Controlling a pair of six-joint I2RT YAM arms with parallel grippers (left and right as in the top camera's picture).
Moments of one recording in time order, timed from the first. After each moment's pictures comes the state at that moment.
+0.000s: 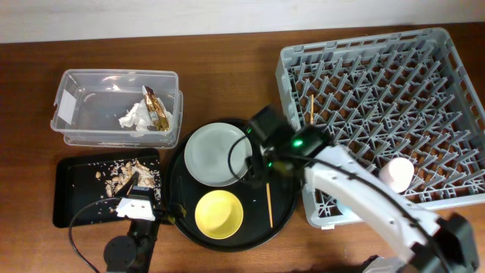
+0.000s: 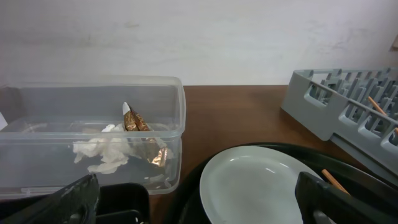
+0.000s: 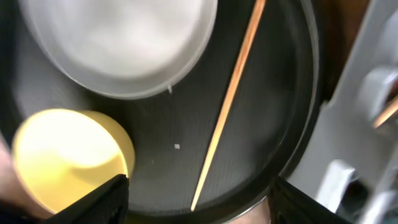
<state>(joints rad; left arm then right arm) -0.09 0.01 0.02 -0.07 0.08 -0.07 0.68 1.59 1.28 -1.02 -0.01 0.43</state>
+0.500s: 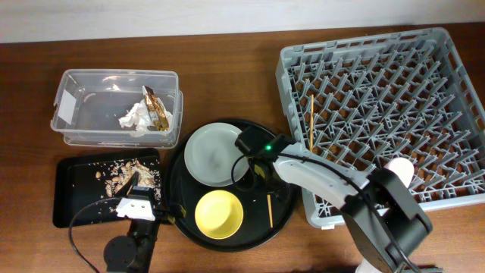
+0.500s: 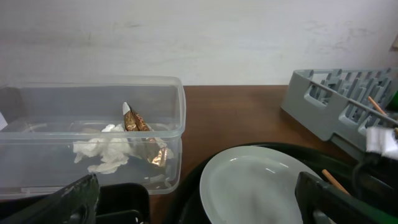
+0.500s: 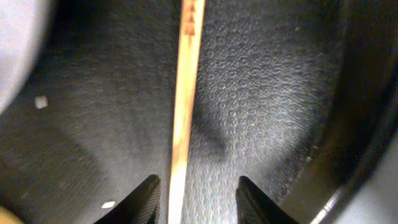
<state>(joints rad) -0.09 0.01 0.02 -0.07 0.08 -0.07 0.69 1.85 1.15 -0.87 0.04 0.57</state>
